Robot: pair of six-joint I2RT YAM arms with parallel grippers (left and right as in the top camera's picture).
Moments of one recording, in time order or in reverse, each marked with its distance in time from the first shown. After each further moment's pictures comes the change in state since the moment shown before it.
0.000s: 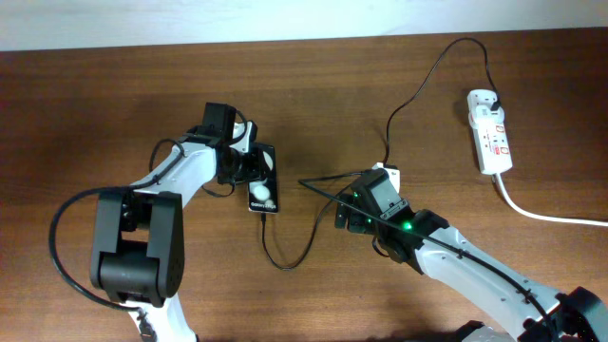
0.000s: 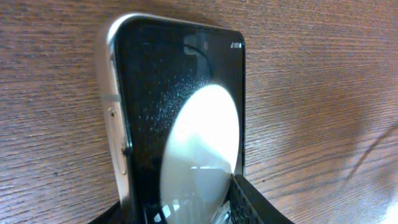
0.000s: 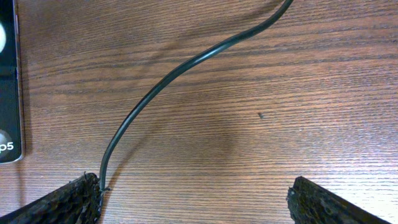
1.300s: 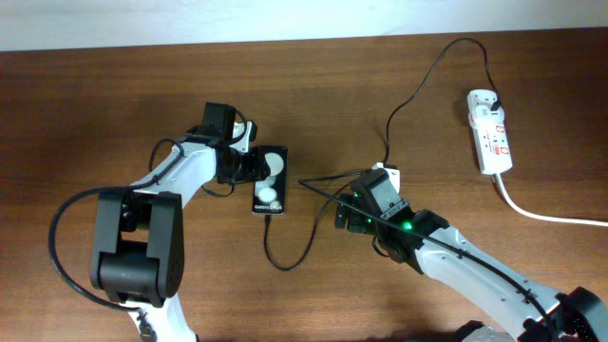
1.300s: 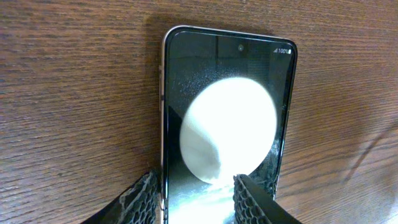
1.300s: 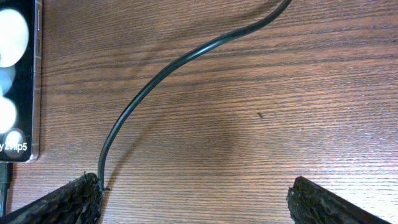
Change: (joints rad) left arm 0.000 0.000 0.000 0.001 -0.006 0.006; right arm 0.000 0.000 0.000 0.000 0.000 -0.001
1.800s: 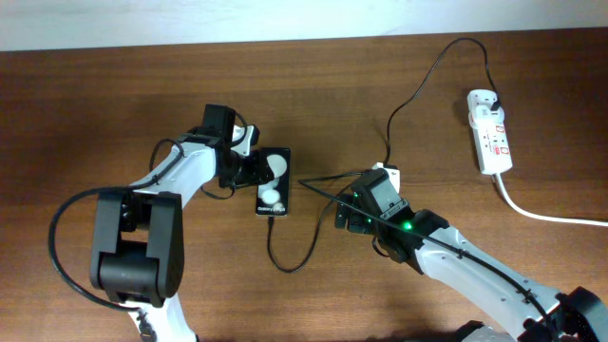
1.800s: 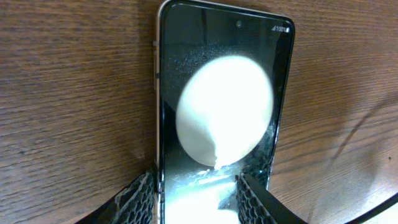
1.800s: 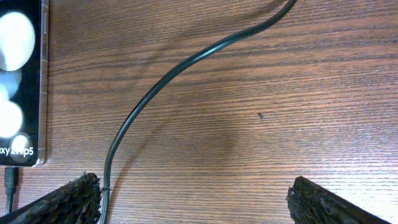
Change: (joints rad) left arm 0.000 0.000 0.000 -0.048 0.063 0.005; right arm 0.000 0.000 0.000 0.000 0.000 0.000
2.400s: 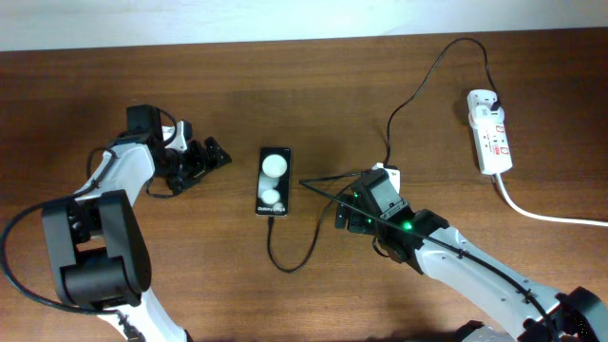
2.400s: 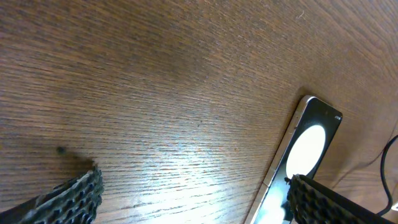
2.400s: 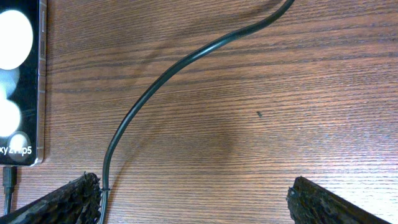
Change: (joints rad) left arm 0.311 -0.019 0.006 -0.043 0.082 -0.055; right arm 0.000 0.000 0.000 -0.004 0.000 0.000
